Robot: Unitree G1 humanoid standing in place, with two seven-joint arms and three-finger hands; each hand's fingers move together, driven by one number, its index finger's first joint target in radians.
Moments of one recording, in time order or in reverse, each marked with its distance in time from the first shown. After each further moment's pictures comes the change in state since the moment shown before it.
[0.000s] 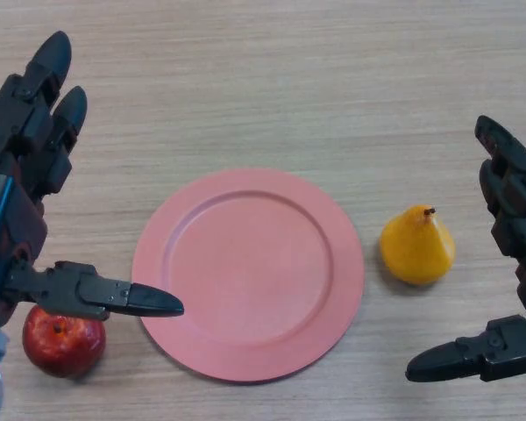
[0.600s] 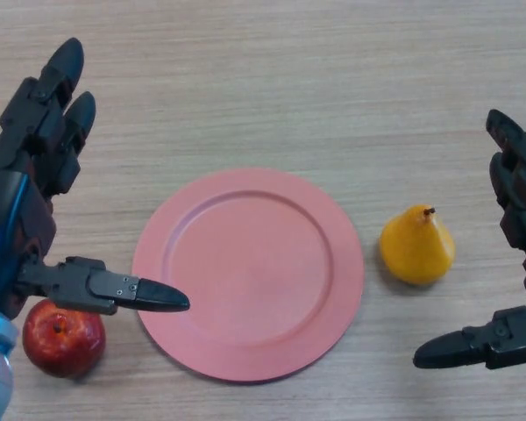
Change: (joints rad) left arm -0.027 0.002 -0.027 0.046 0.033 -0.002 0.001; right arm -0.024 0.000 -0.030 0.103 -0.004 -0.090 0.009
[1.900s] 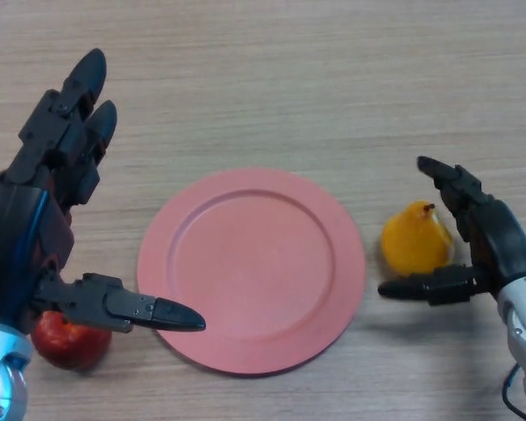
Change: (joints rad) left arm 0.054 -0.010 -0.050 -0.013 0.006 -0.063 0.002; right arm -0.461 -0.043 0.074 1.173 -0.191 -0.512 -0.099
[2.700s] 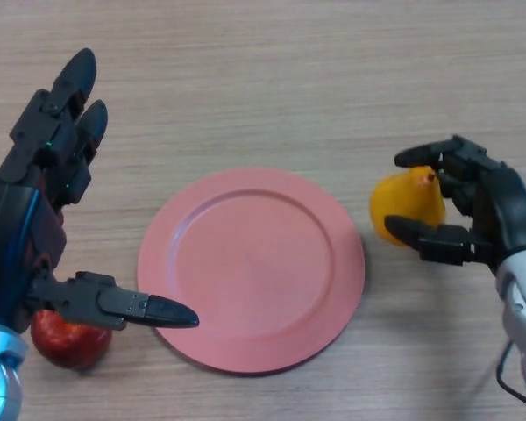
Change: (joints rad) left arm -0.005 0.000 0.017 0.016 -0.001 0.000 0.000; right arm 0.030 0.038 0.032 -0.381 0.096 0.303 -0.066
